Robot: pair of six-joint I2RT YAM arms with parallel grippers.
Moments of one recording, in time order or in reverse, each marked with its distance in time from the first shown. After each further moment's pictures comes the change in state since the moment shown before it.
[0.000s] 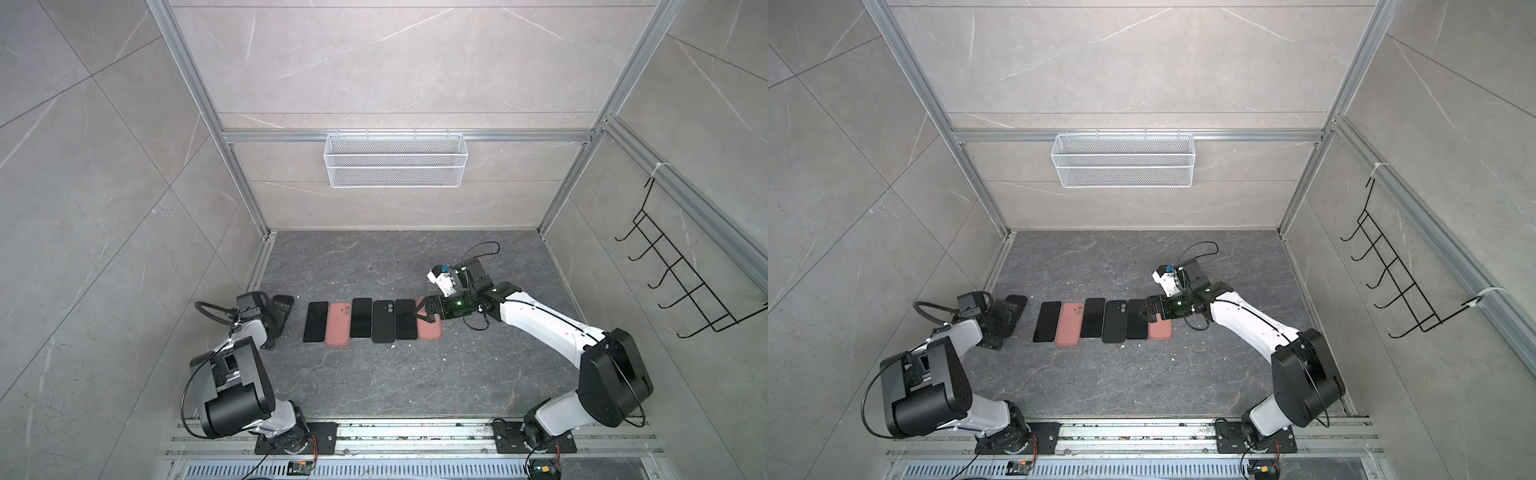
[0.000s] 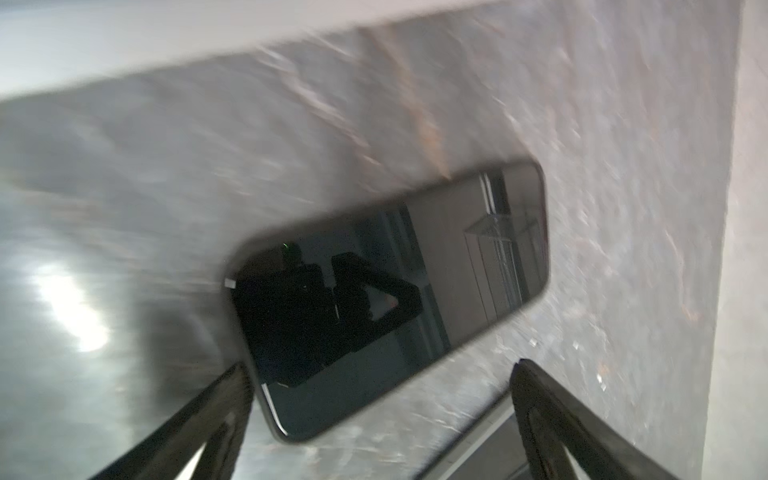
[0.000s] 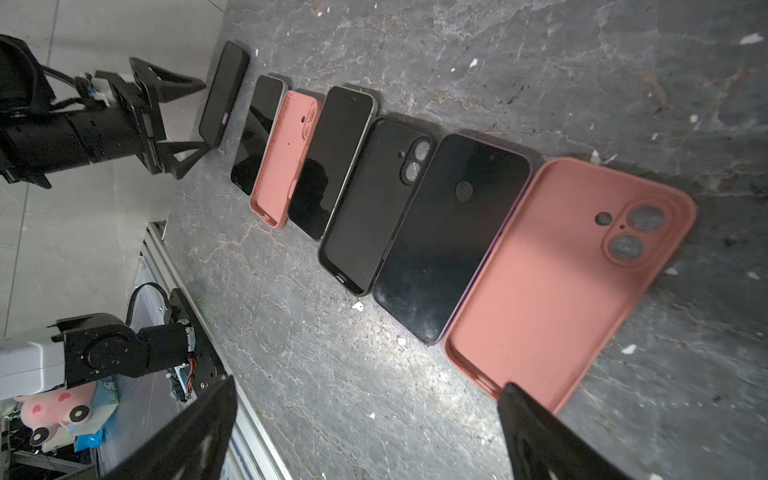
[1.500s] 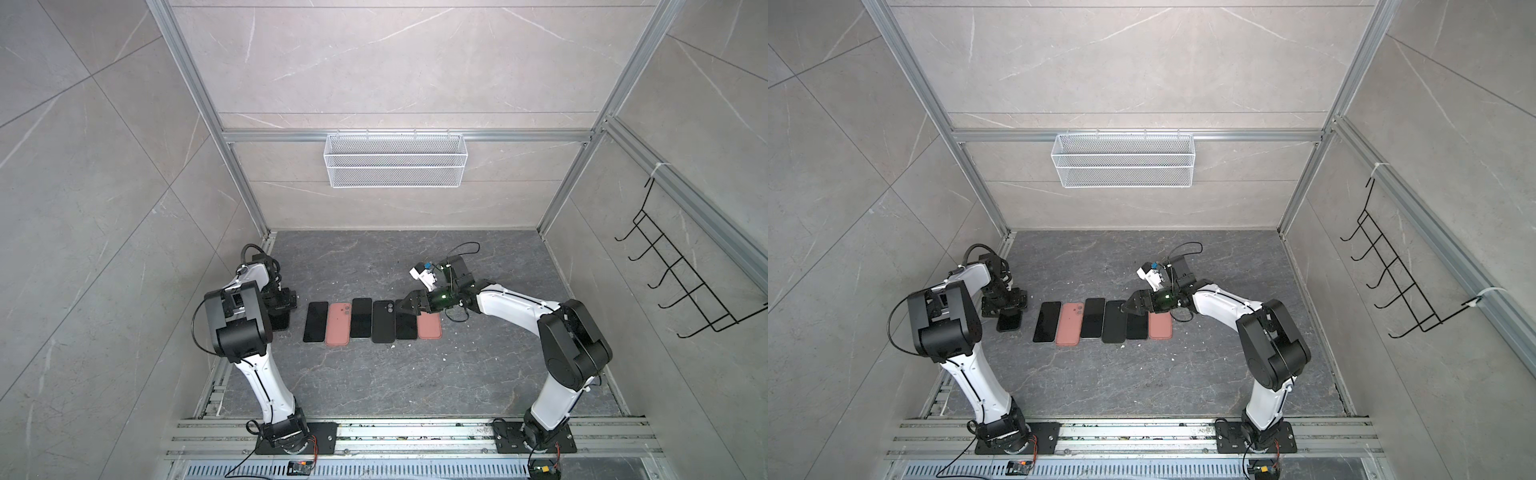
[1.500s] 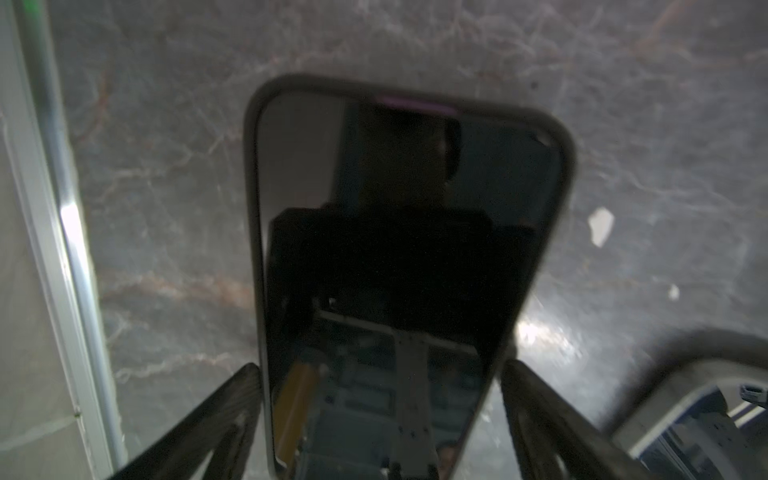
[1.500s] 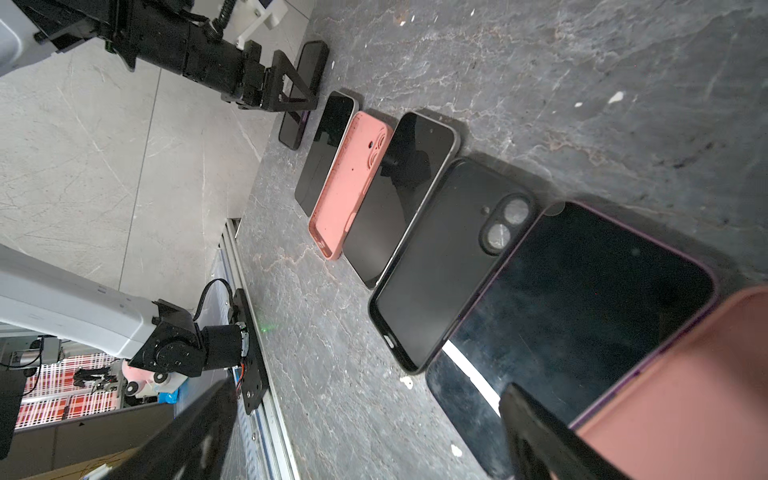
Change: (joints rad) left arm -0.045 0.536 0.727 -0.677 -0.159 0.946; right arm 0.000 0.231 0.067 0.275 -0.251 0.047
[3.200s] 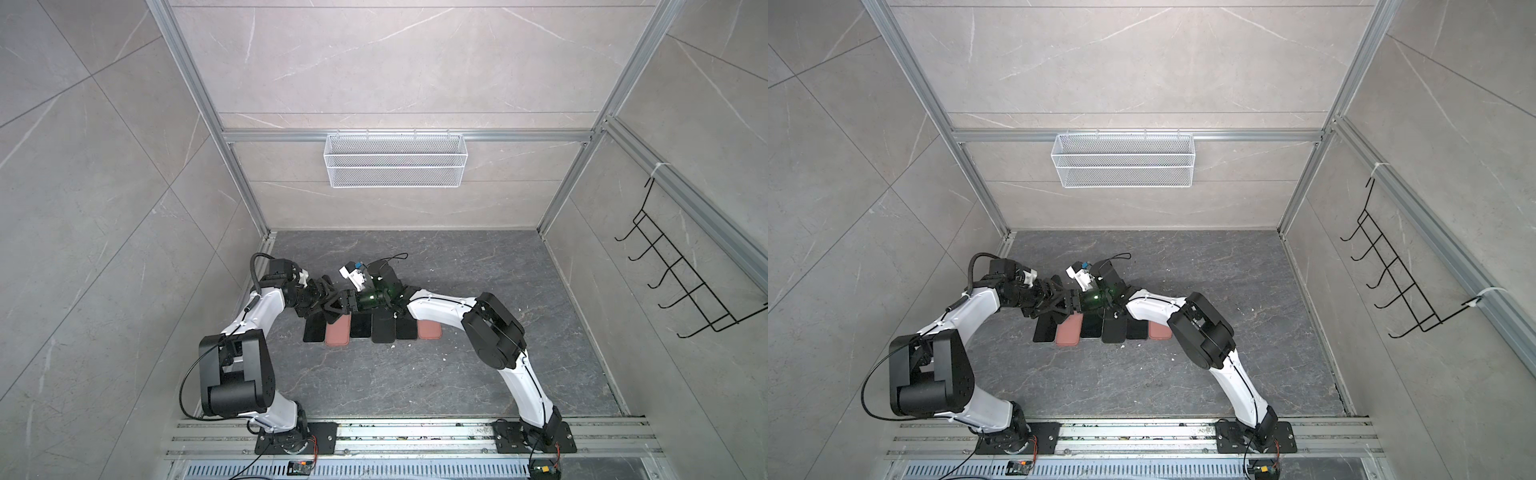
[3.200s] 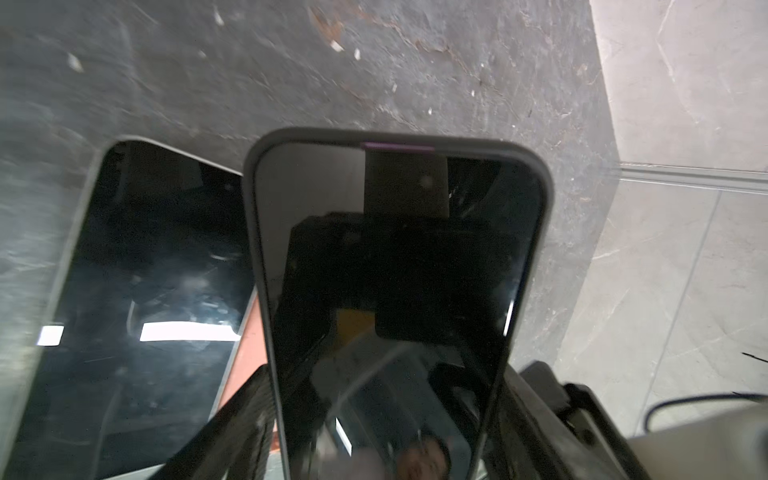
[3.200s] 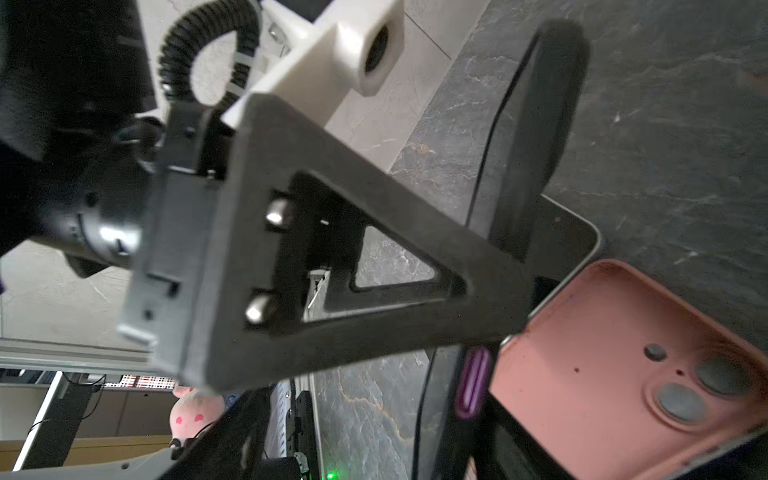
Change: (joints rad) left arm -0.201 -0.482 -0.401 0.298 0.625 -0.619; right arm 0.342 0.489 0.504 0.409 0.096 0.404
